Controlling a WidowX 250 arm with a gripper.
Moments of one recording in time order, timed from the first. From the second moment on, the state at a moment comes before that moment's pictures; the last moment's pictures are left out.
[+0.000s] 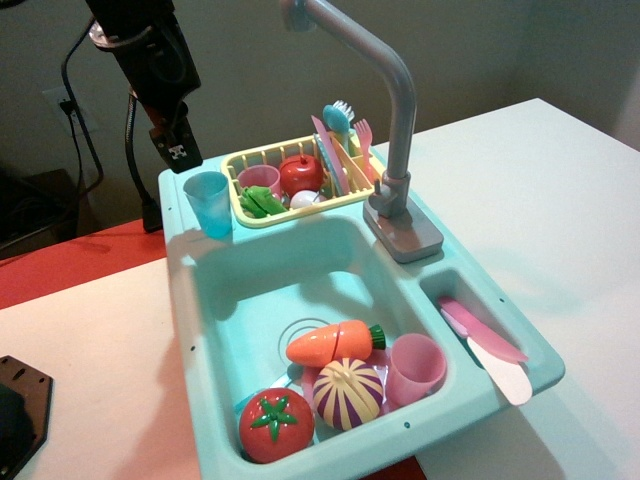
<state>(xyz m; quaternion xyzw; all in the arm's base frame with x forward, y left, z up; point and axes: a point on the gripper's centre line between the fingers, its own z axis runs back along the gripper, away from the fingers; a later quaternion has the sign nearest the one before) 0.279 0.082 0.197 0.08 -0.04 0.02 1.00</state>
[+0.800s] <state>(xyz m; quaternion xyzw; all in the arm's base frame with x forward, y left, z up) 0.284 0.088 0.171 0.10 -0.01 0.03 0.99</state>
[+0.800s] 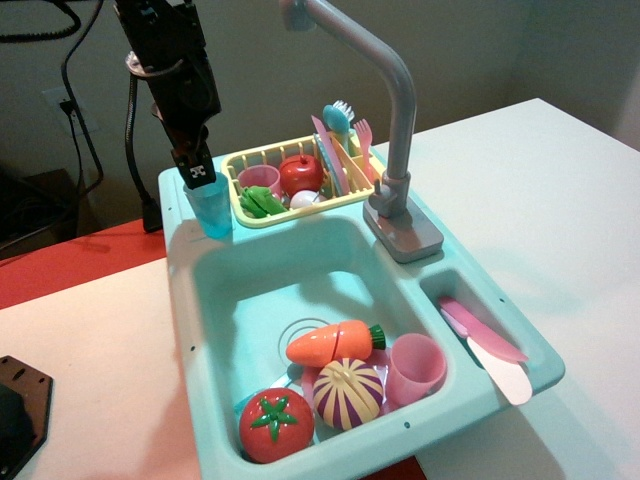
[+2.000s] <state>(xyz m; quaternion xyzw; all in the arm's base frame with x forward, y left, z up) 0.288 0.071 0.157 0.09 -0.03 0.01 1.00</state>
